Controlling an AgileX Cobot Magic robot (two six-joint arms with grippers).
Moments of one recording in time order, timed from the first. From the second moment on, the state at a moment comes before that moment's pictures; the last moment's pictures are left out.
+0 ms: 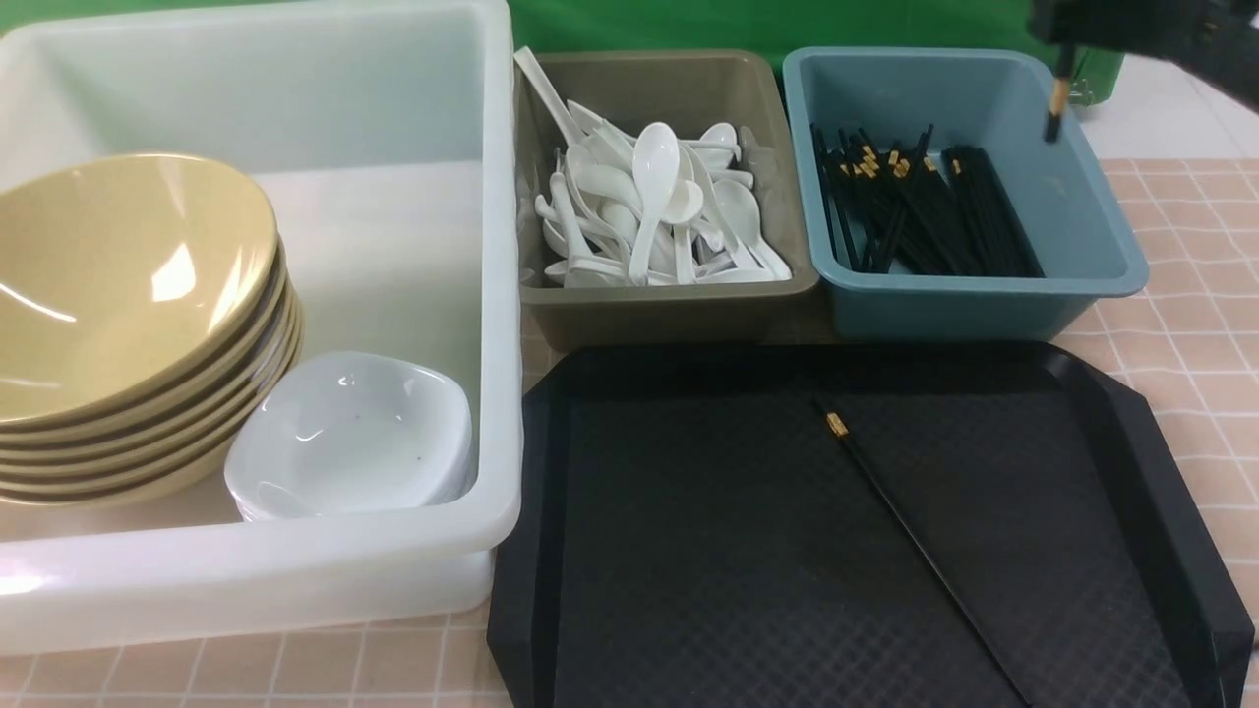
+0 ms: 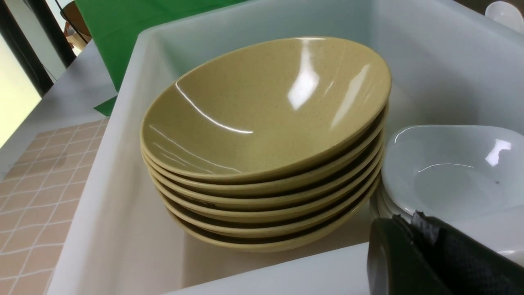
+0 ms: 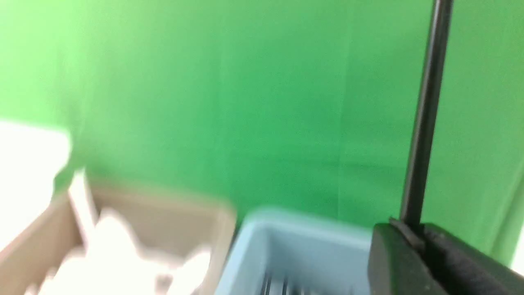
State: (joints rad) right arm 0.19 1.54 -1.12 0.09 -0.27 -0.13; left arm -0.12 0.04 -0.34 0.25 0.63 -0.02
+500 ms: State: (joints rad) right arm 0.29 1.76 -1.28 0.09 0.69 -0.08; left arm -0.12 0.04 -0.34 0.25 0.65 -0.02
